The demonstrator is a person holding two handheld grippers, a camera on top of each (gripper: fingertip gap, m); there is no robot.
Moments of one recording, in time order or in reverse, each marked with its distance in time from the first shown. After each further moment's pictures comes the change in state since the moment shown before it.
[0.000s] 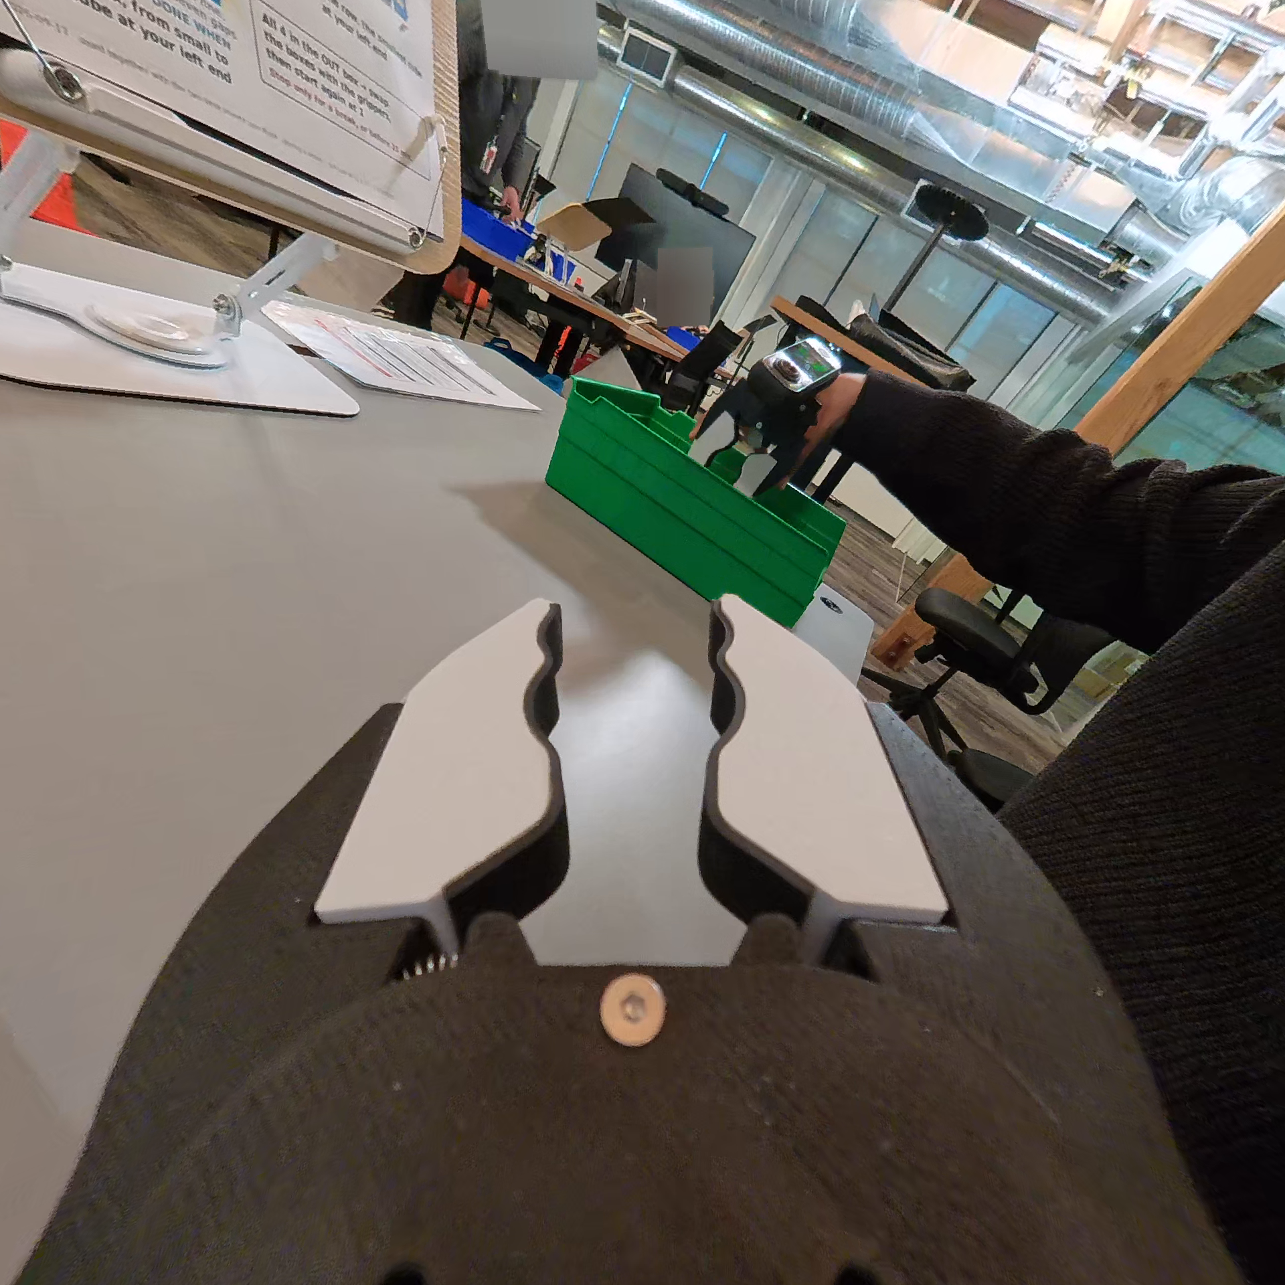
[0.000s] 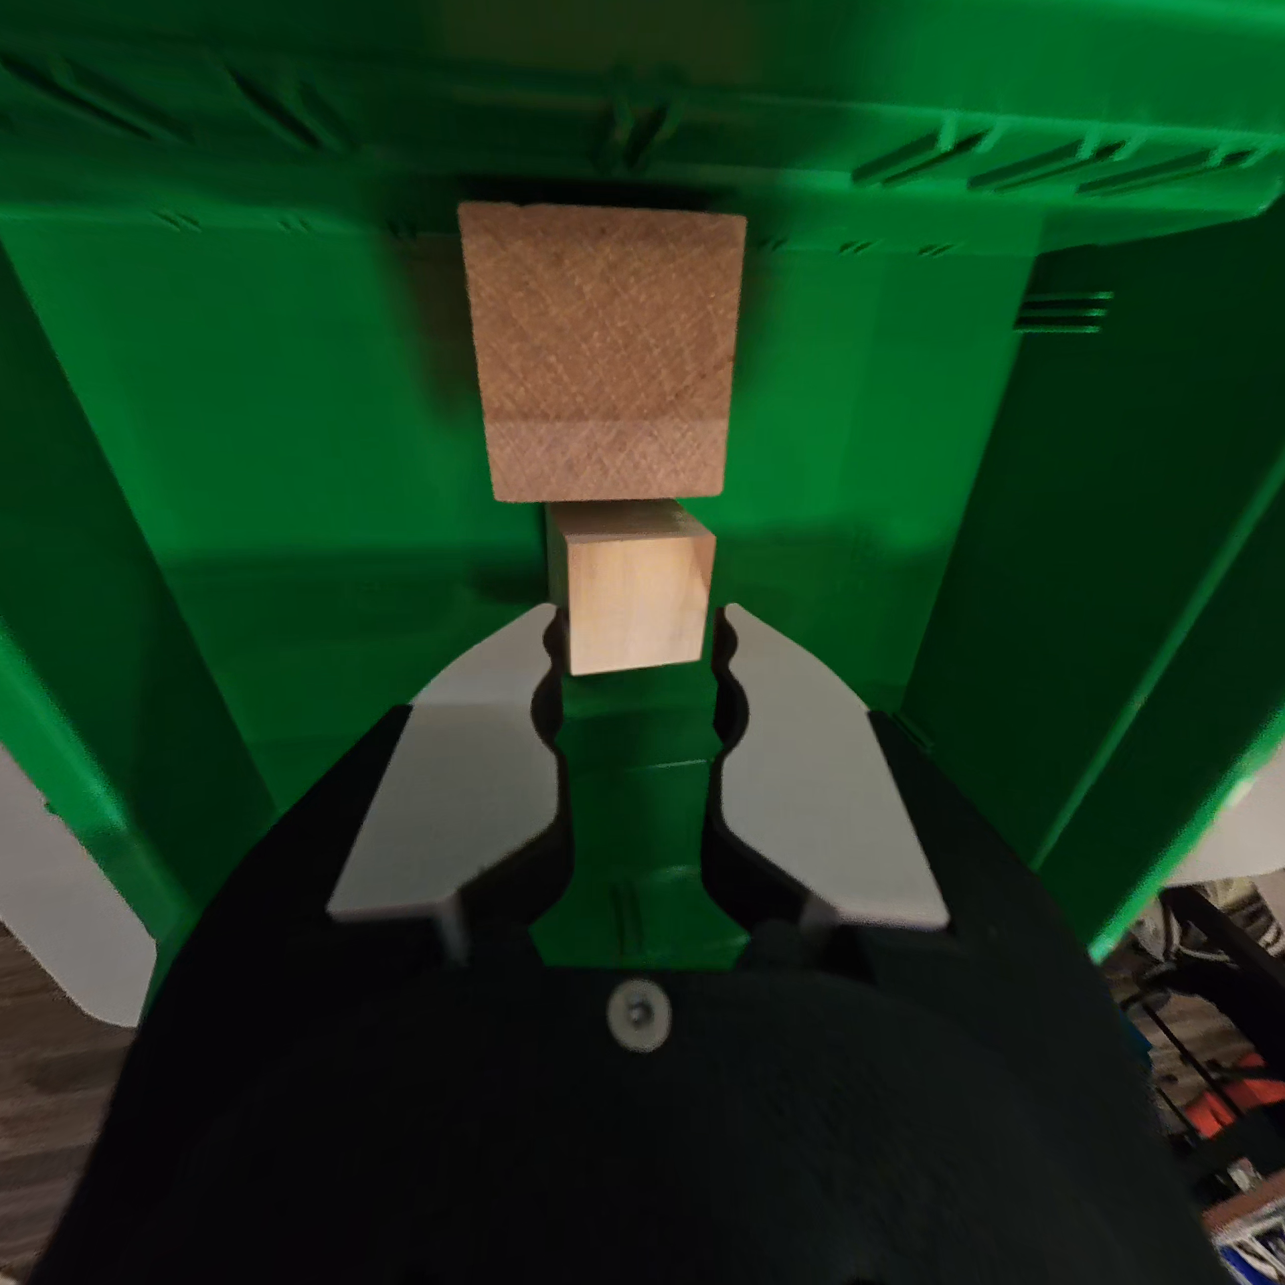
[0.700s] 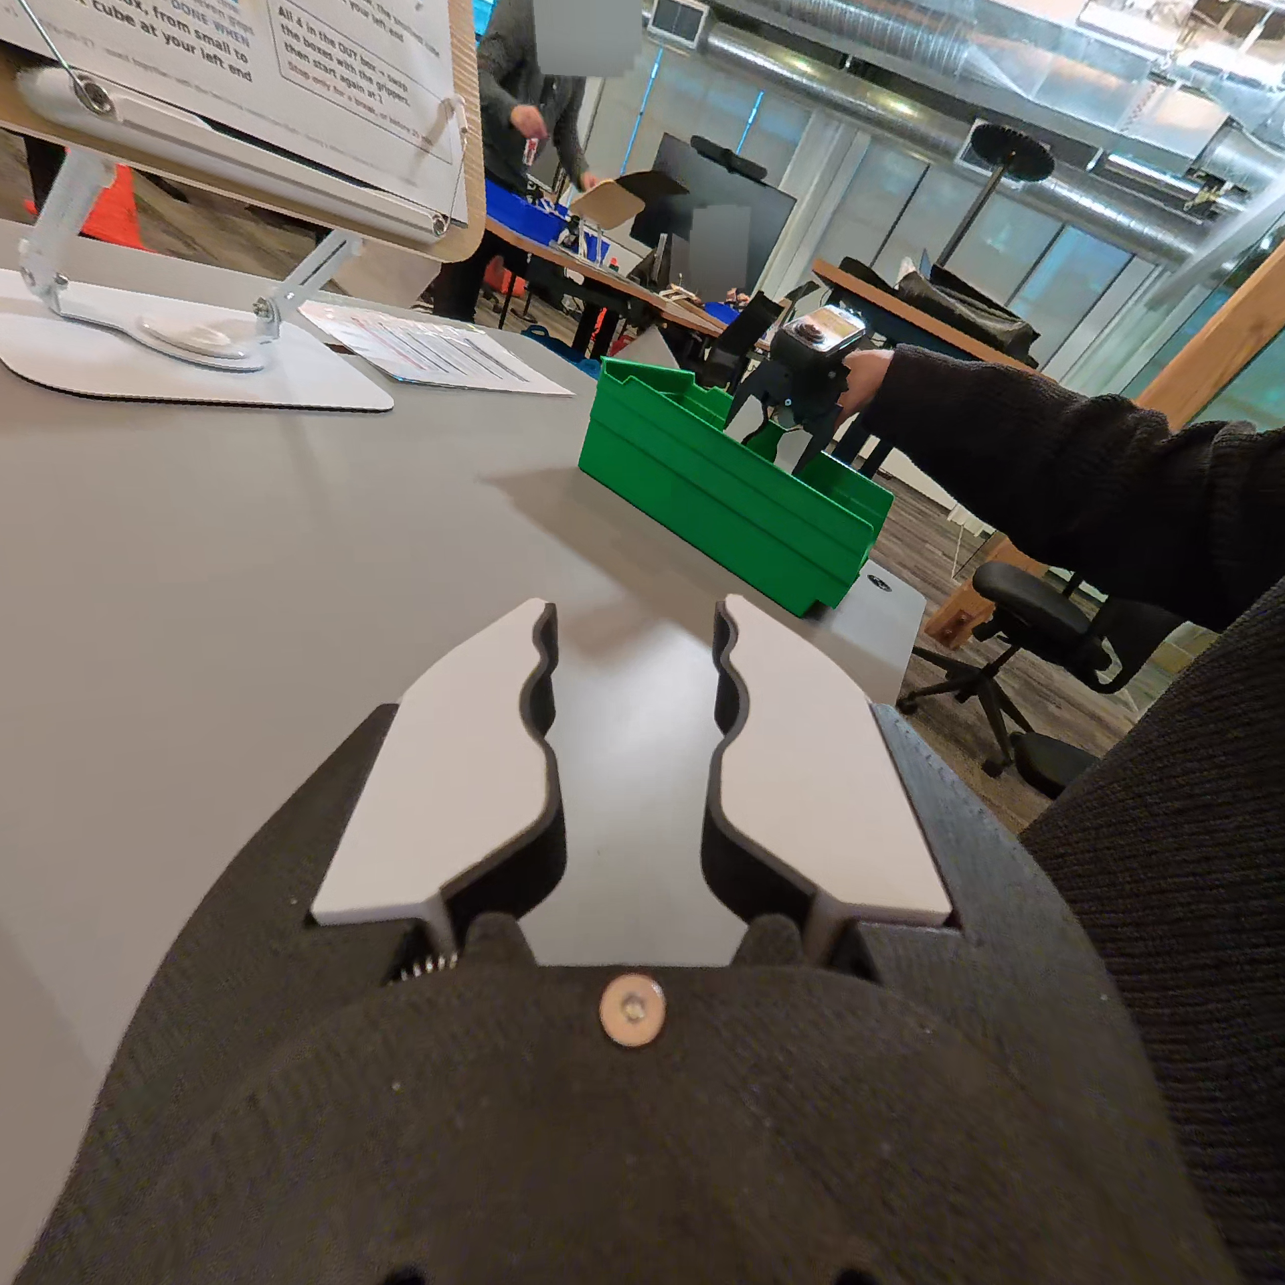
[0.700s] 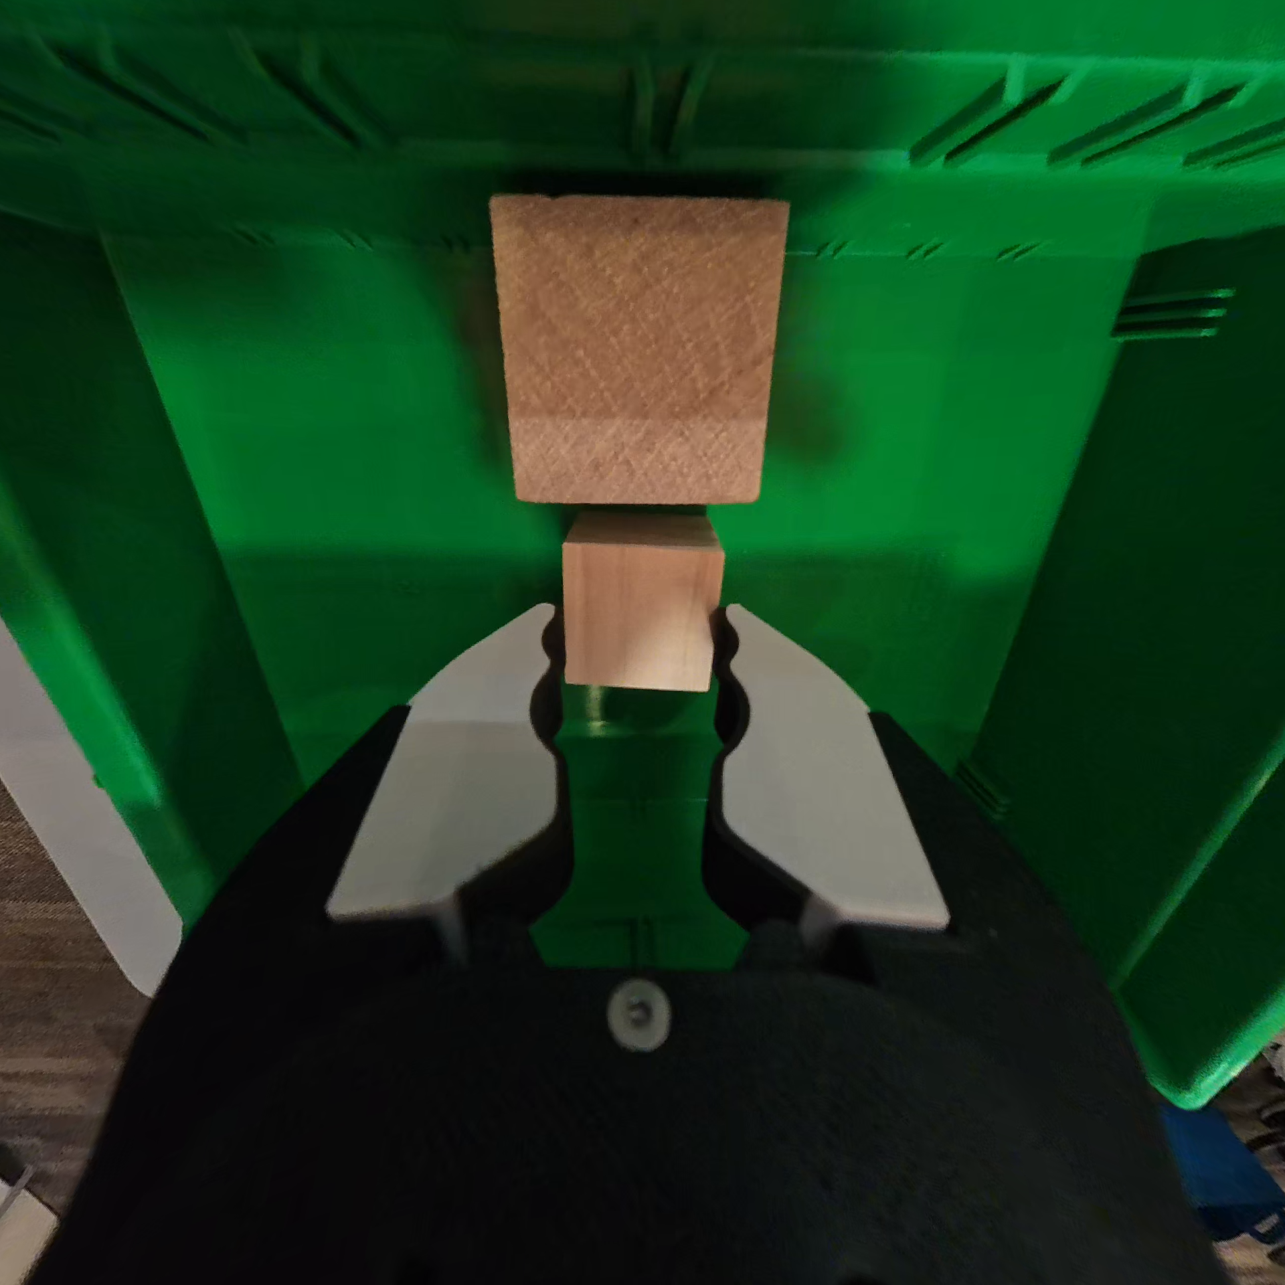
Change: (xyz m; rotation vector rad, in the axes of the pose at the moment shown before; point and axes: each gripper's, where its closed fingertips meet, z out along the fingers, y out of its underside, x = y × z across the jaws) left arm -0.006 0.007 0.003 -0.029 -0.057 0.064; right arm -0.010 0.000 0.009 0.058 -0.135 0.013
